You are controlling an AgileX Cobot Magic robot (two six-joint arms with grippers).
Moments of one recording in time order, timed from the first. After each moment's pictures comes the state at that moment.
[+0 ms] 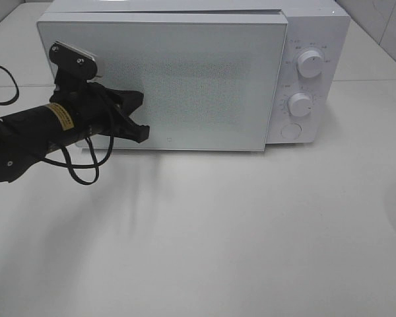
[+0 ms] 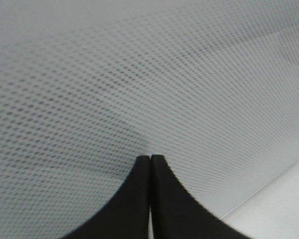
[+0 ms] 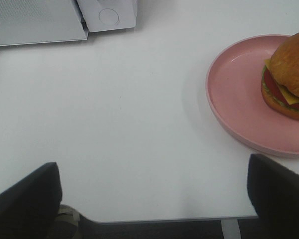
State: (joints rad) left arm -0.40 2.02 -0.85 0.28 -0.86 -0.07; right arm 0.01 0.00 -0.45 0.02 1.11 0.04
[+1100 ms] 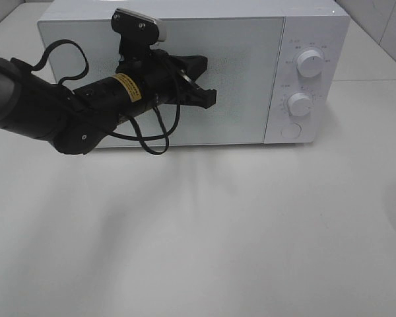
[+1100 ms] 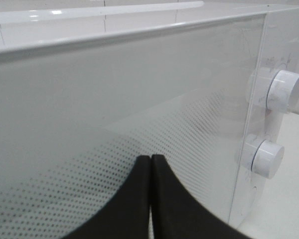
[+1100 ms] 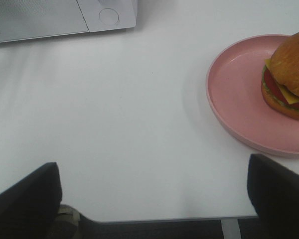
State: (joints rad) left arm -0.57 2.10 -1.12 0.21 -0.83 -0.17; right arm 0.01 0.00 -0.45 0.02 1.11 0.04
